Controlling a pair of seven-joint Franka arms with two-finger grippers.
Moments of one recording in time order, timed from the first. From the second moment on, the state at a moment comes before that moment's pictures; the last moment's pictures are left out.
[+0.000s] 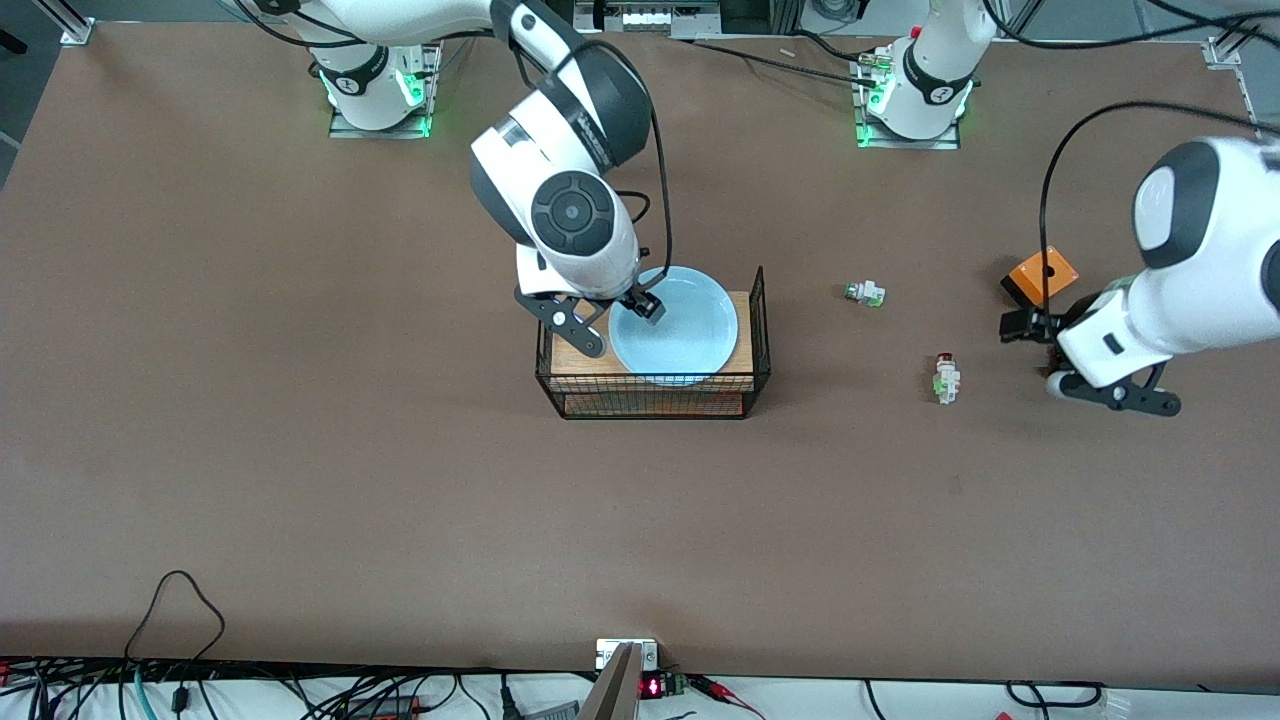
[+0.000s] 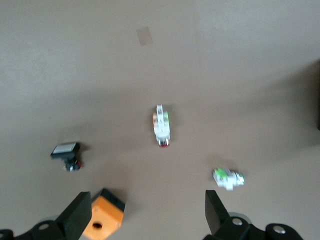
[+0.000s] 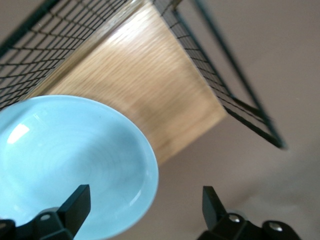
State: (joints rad) left arm 0.06 0.31 -0.07 -1.69 0.03 1.80 0.15; right arm 0.69 0.70 0.02 -1.04 0.19 1.59 1.38
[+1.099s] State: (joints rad) left arm 0.10 0.39 -0.09 -2.17 0.01 2.54 0.09; right arm 0.31 0.46 -0.01 -0.94 -0.13 1.13 0.30
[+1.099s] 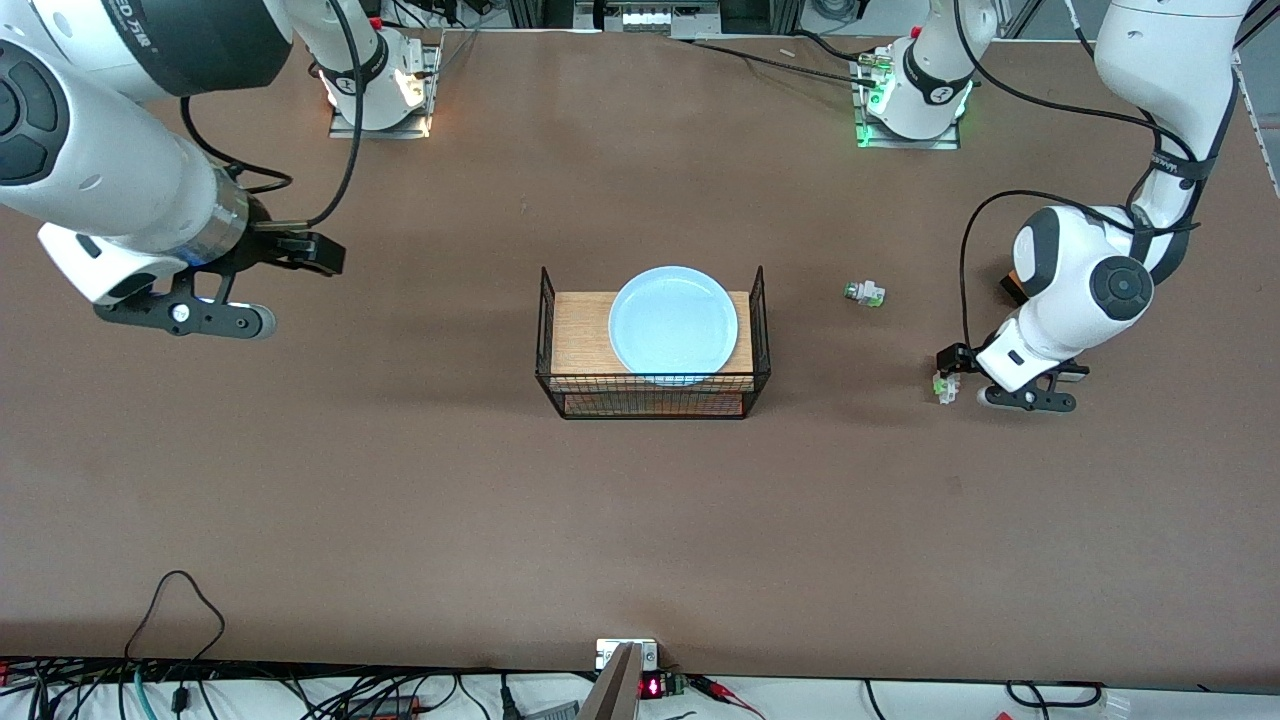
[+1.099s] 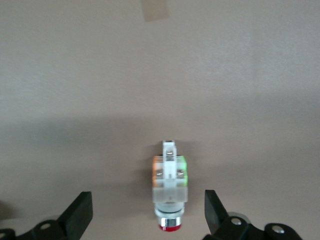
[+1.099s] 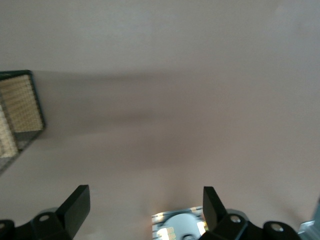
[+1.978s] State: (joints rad) left arm 0.11 0.47 -0.12 -2.12 -0.01 2.56 0.08; right arm 0.18 0.34 -0.07 -1.23 -0.11 1.45 0.09
